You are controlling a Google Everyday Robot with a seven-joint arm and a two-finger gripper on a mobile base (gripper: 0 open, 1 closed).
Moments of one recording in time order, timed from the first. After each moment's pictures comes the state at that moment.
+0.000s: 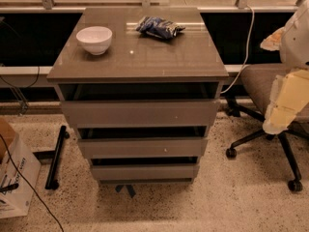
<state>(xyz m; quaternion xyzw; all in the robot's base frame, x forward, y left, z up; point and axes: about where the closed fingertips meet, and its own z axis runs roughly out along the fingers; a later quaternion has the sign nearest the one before) 0.438 -0.217 0.977 -0.60 0.78 -0.03 0.16</state>
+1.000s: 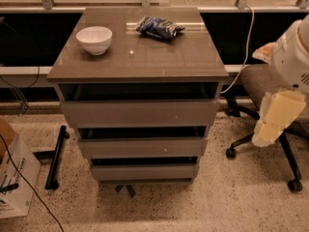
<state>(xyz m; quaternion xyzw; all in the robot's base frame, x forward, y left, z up) 0.435 -0.204 0.955 -0.61 0.77 -0.05 0.18</state>
